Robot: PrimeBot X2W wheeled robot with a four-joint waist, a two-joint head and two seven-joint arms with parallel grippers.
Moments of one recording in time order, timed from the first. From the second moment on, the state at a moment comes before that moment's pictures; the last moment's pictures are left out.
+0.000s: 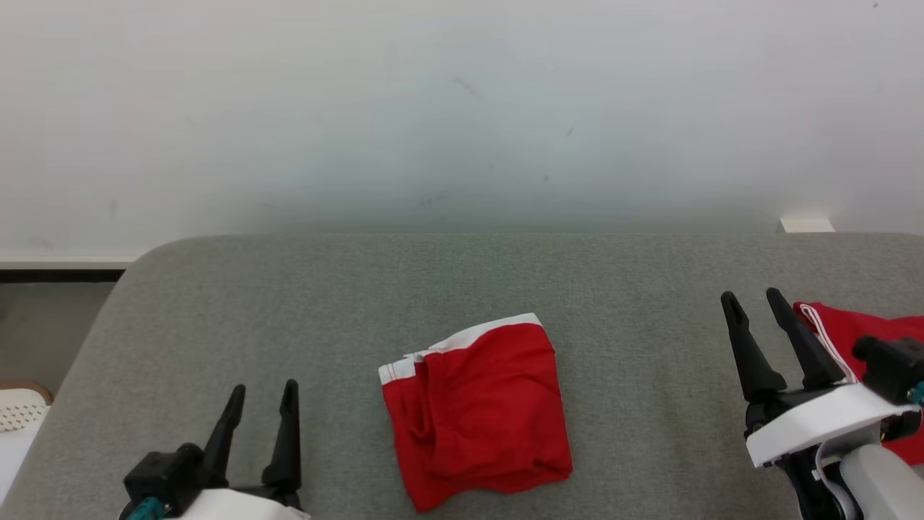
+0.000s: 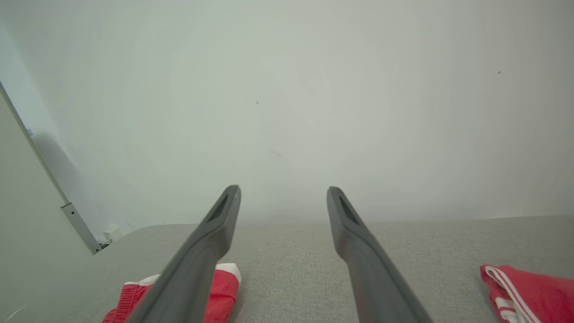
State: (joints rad) left arm -0.09 0.06 -0.01 0.26 -0.26 -0.13 -0.26; right arm -0.44 -0.35 0.50 0.44 0.85 0.13 -0.26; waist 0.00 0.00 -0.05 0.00
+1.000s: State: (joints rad) left arm -0.08 0.05 -0.03 0.26 -0.25 -0.13 -0.26; right arm -0.28 -0.12 0.28 0.49 0.41 0.13 -0.21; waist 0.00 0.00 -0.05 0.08
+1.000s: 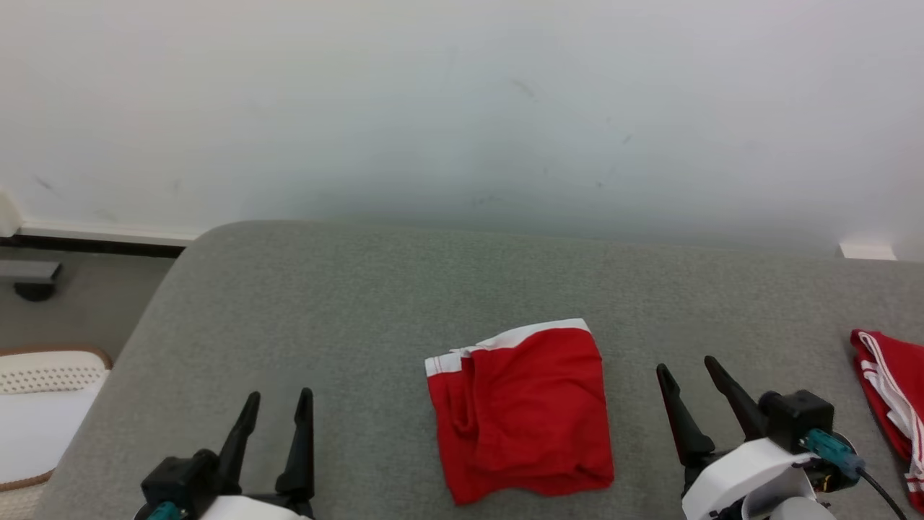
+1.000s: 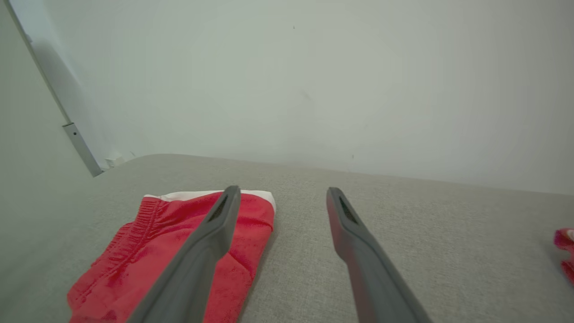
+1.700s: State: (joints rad) left arm -0.08 0.05 -0.04 0.28 -0.25 -0.13 -0.26; right arm -0.53 -0.08 0.23 1.03 0.52 0.13 -0.05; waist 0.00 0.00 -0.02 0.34
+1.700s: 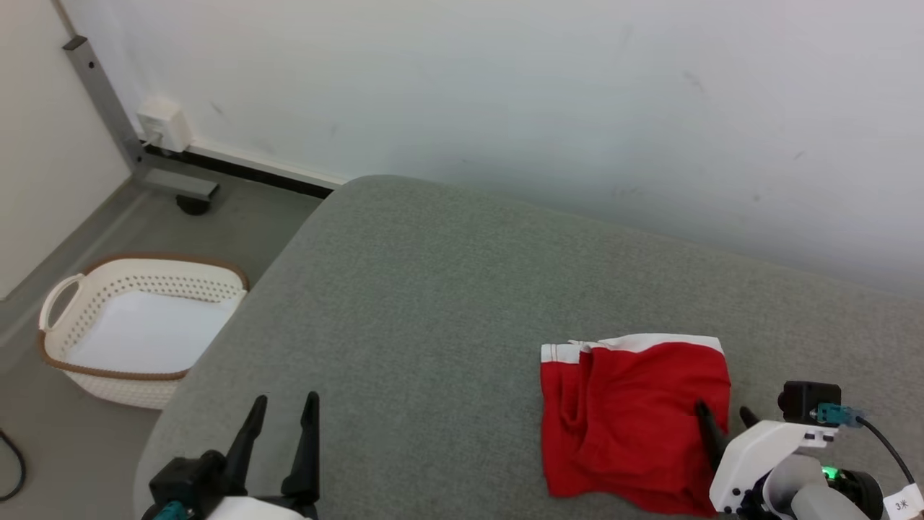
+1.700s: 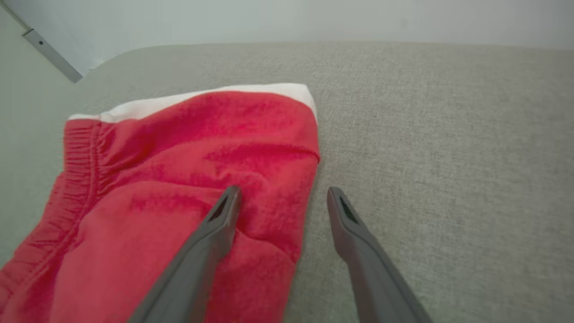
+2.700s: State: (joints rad) left arm -0.11 0.05 -0.10 0.26 -0.27 -0.13 -0.26; right arm -0.64 -0.09 0.32 1.08 0.63 0.13 -0.09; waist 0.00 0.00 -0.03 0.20
